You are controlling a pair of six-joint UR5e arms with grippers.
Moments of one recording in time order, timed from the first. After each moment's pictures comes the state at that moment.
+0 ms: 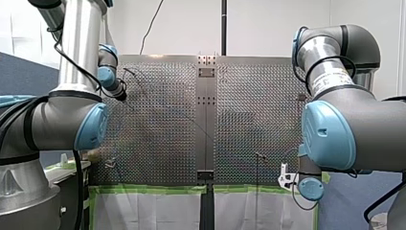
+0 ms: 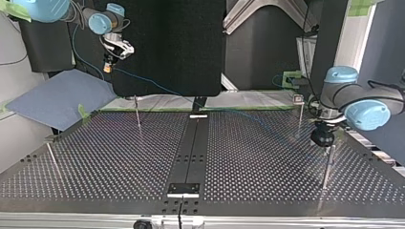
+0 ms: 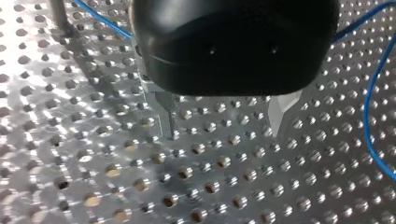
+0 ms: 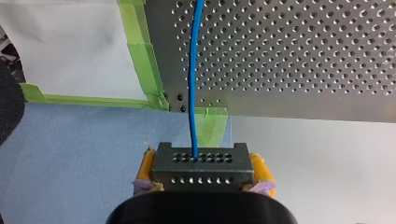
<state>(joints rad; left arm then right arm) 0.25 -1.80 -1.68 -3.04 -1.40 -1.93 1.67 -0.64 2.04 -1.20 1.63 1.63</state>
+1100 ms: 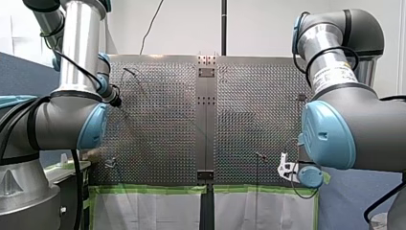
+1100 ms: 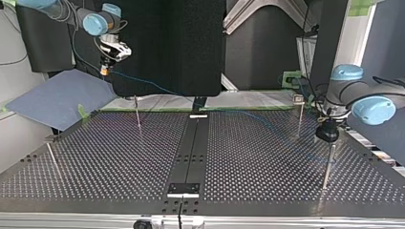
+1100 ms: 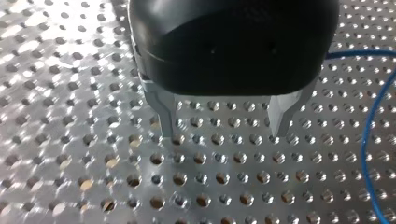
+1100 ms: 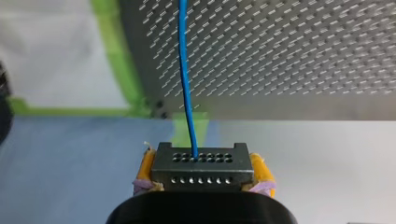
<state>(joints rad) 0.32 -1.84 -1.73 -2.96 -1.33 -2.20 1.68 -0.75 2.06 -1.12 1.62 1.68</state>
